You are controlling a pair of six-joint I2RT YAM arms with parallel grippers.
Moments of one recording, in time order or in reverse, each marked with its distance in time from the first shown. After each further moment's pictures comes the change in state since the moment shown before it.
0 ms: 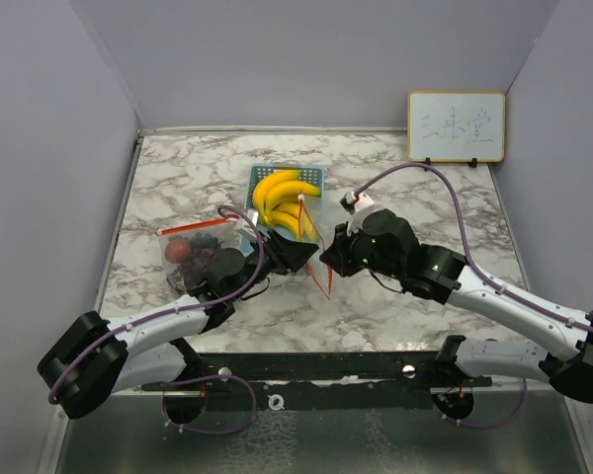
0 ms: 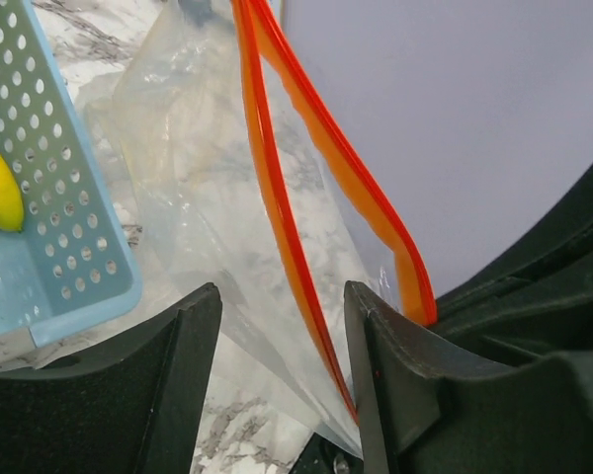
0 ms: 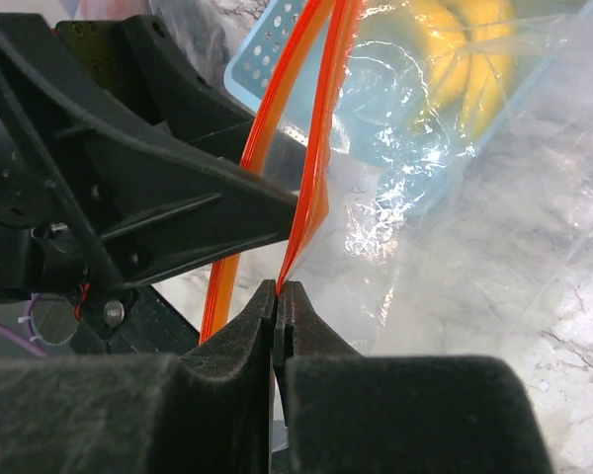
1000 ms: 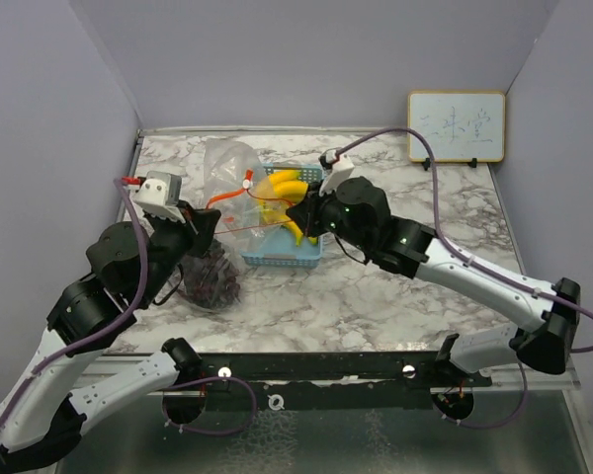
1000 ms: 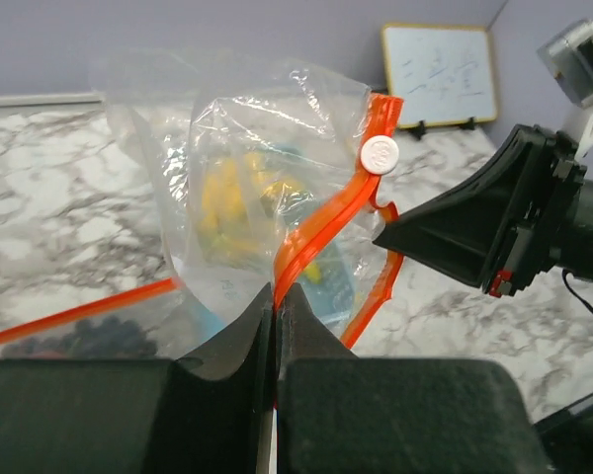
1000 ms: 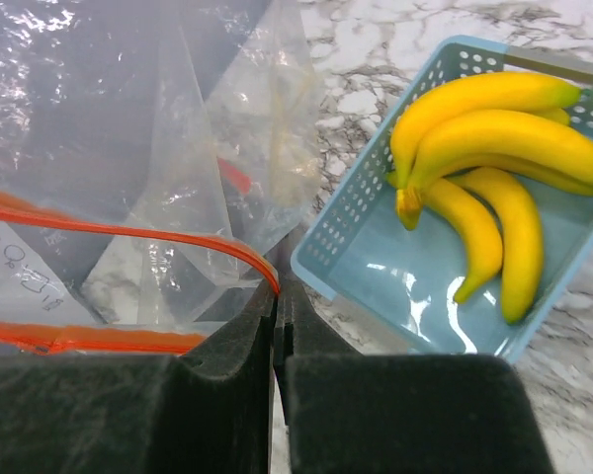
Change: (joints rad) left arm -0.002 -0.376 0.916 -1.412 -0.377 0.617; right arm 0.013 0.213 0.272 0.161 0.145 0.022
